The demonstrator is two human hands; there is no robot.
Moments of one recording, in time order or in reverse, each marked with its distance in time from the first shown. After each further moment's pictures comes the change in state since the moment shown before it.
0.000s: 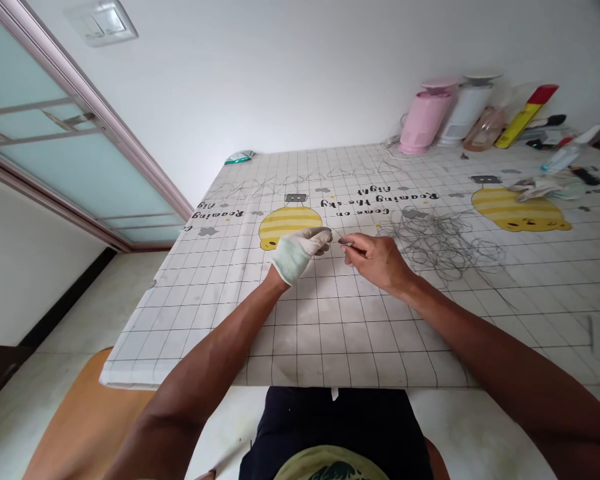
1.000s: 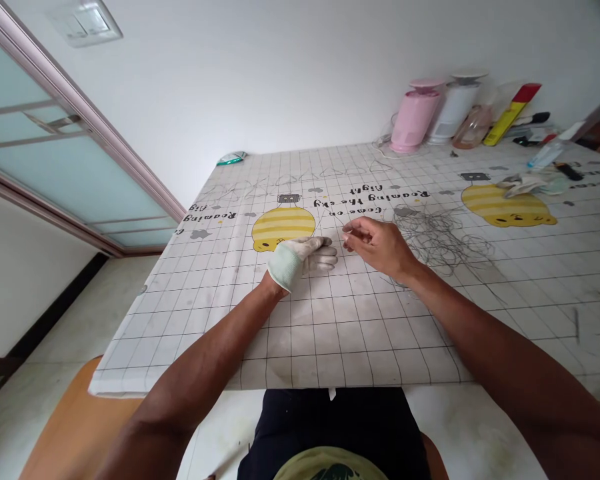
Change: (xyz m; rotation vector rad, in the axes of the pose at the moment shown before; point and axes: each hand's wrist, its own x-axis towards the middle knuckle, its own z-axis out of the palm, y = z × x) left_hand -0.009 -0.006 0.011 -0.441 -0.210 -0.172; right_hand 0.013 0.007 -0.027 0.136 0.012 0.047
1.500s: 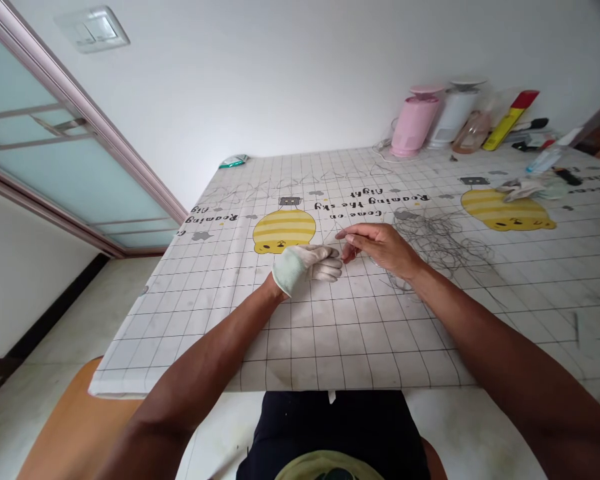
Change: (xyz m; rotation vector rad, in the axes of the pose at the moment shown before) left_hand -0.008 0.008 0.009 -0.044 -0.275 -0.088; right_hand 0.004 -0.001 -0.011 0.381 -0.257 0.057
